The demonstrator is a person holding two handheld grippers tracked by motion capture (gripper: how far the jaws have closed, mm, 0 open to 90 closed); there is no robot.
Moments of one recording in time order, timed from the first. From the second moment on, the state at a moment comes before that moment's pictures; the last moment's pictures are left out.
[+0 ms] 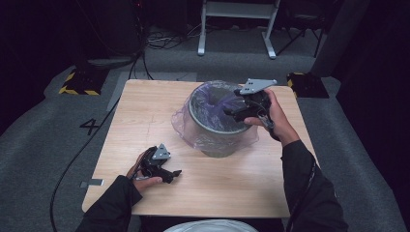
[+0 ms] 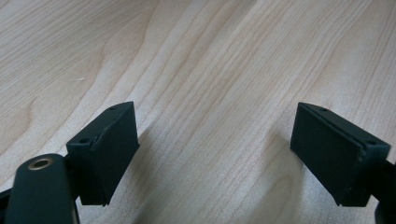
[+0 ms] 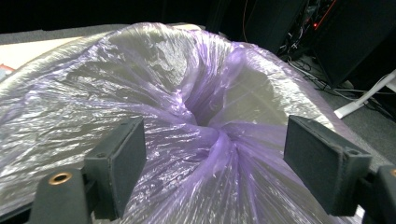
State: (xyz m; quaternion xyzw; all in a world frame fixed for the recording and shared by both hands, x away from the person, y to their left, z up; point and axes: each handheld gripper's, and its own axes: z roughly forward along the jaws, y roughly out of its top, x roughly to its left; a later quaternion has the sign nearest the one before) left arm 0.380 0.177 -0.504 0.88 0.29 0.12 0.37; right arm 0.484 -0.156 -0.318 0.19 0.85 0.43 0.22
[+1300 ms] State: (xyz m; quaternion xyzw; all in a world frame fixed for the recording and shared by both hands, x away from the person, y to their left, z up) left arm 0.380 0.177 -0.504 0.88 0.29 0.12 0.37; right arm 0.504 -0.134 -0.331 0.19 0.93 0.26 0.16
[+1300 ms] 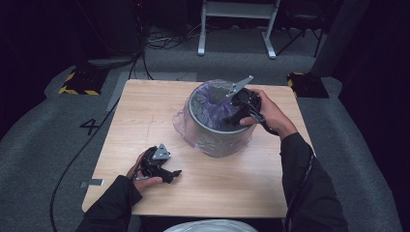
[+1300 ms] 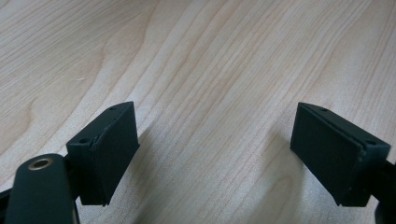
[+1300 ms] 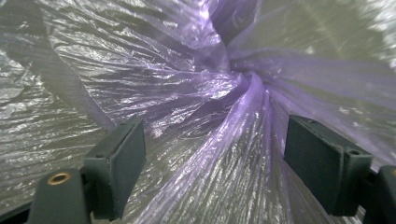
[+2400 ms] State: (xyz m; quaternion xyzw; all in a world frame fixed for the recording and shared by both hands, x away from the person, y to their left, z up) left arm 0.380 0.177 -0.504 0.88 0.29 0.12 0.37; right arm 0.497 -0.134 -0.324 0.20 0.92 0.29 0.17
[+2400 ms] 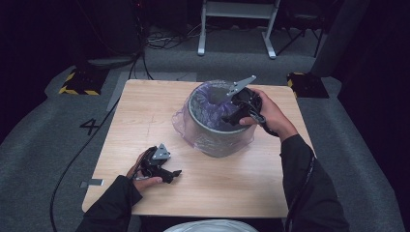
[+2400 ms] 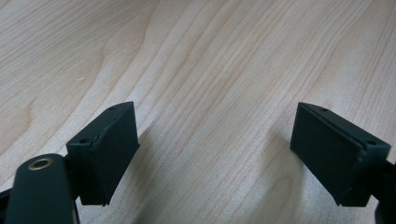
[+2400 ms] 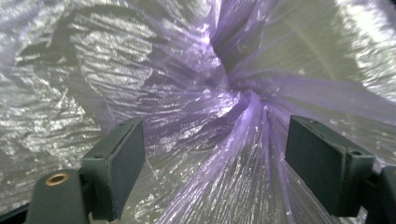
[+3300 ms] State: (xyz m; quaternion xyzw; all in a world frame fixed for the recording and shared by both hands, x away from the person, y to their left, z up) left arm 0.380 0.177 -0.504 0.88 0.29 0.12 0.37; right arm 0.483 -0.146 -0.313 0.21 0.88 0.36 0.21
